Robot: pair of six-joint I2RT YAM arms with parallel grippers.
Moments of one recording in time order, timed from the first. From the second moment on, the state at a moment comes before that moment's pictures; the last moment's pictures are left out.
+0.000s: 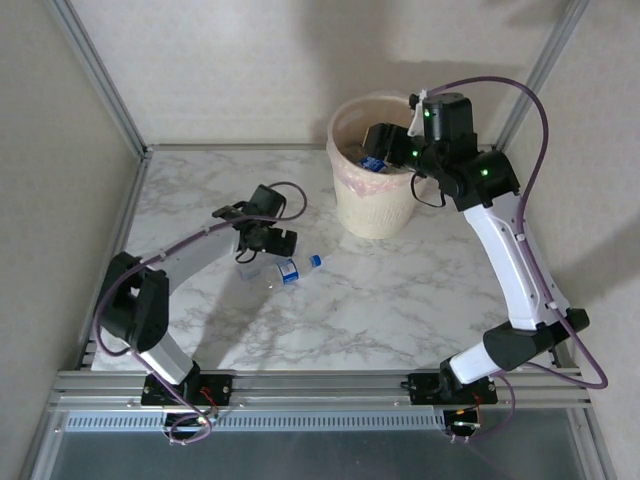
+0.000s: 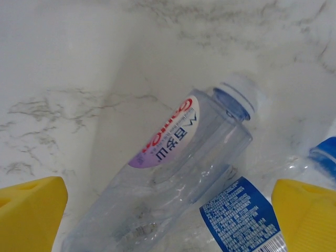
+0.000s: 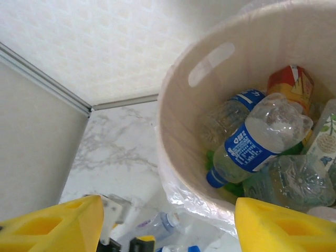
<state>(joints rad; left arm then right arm) -0.50 1.66 1.18 -0.65 -0.16 -0.27 0.47 1.50 1.95 -0.93 -0.06 0.52</state>
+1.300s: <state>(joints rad) -0.36 1.95 1.28 -0.61 -0.16 -0.36 0.54 1.42 1.82 -0.89 -0.04 0.57</state>
